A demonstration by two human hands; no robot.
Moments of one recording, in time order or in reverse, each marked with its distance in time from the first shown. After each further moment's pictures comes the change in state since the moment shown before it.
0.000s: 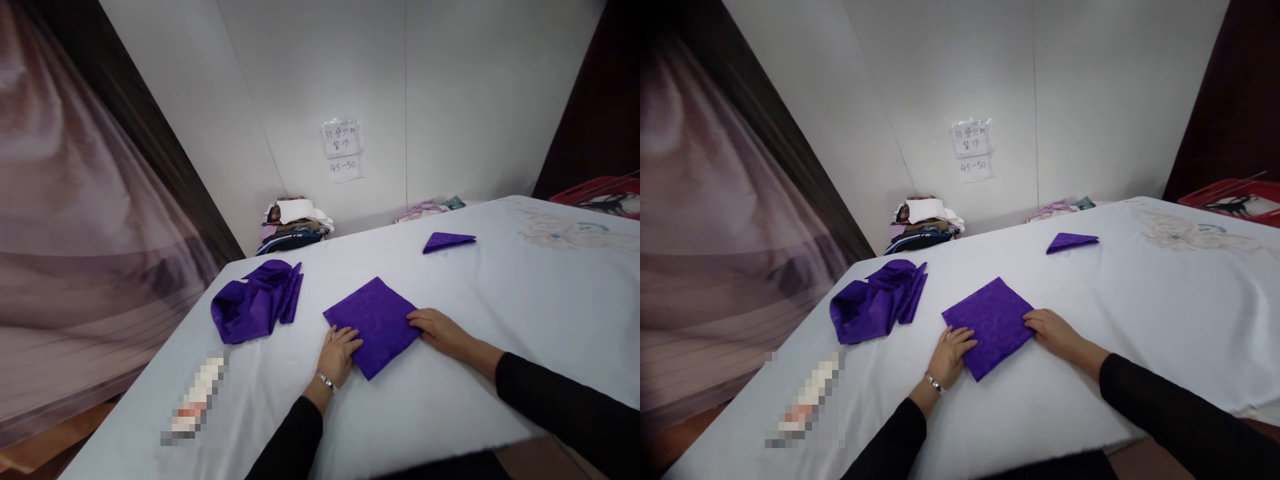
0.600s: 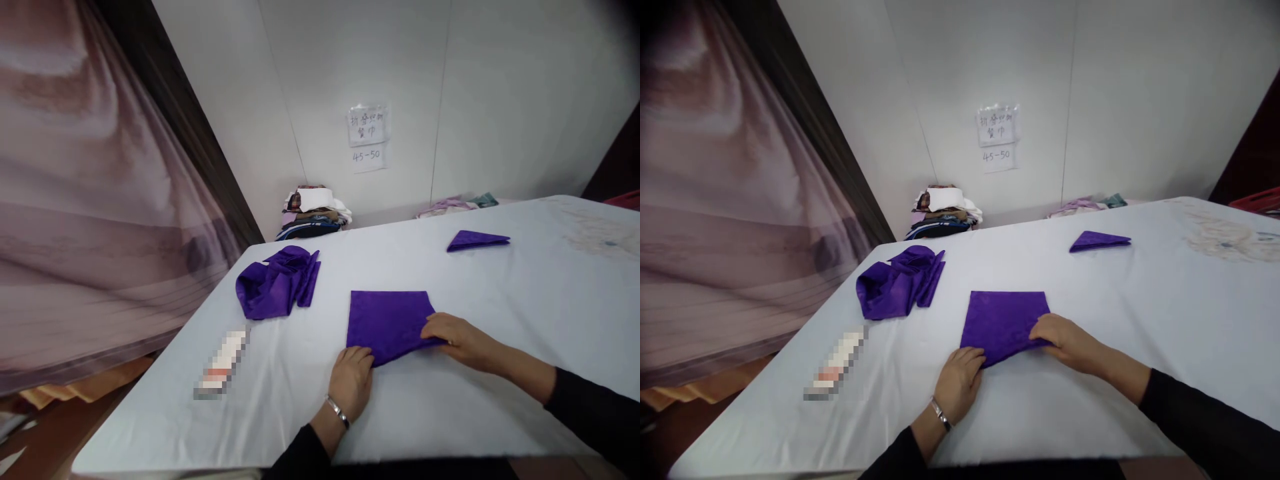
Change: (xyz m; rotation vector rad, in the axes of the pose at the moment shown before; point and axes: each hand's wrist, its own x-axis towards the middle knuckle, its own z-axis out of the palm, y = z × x) left_hand -0.057 0.046 0.001 -0.007 0.155 -0.040; right_hand 0.023 -0.053 -0.042 0.294 -0.233 -0.017
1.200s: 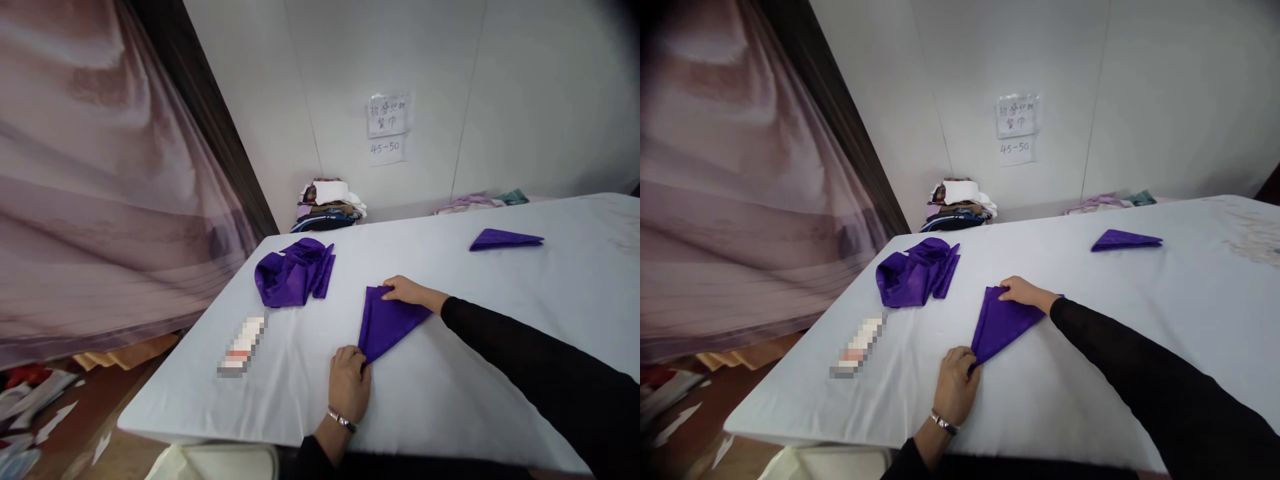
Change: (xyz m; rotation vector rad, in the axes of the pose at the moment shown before) left_hand -0.027 -0.003 -0.012 -0.030 0.169 -0.369; right_hand 0.157 0.046 0.047 0.342 -0.150 0.289
